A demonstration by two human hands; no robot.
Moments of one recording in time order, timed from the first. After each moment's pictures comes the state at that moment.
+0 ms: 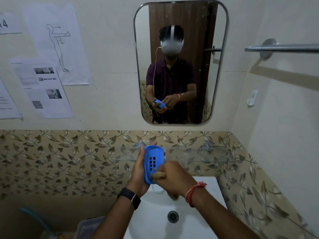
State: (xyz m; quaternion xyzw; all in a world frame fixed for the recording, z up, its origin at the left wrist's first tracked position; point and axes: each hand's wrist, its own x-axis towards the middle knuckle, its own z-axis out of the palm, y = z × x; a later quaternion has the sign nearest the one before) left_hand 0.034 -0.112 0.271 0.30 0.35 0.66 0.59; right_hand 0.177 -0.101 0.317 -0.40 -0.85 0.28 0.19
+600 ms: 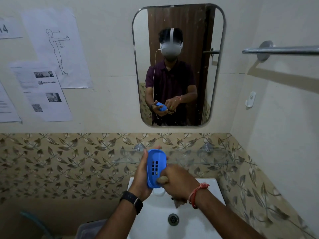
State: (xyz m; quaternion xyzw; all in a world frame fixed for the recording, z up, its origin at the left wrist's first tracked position) left_hand 0.038 -0.110 0.266 0.30 0.34 0.66 0.60; right_hand 0.190 -0.096 0.317 -0.37 -0.91 0.17 0.12
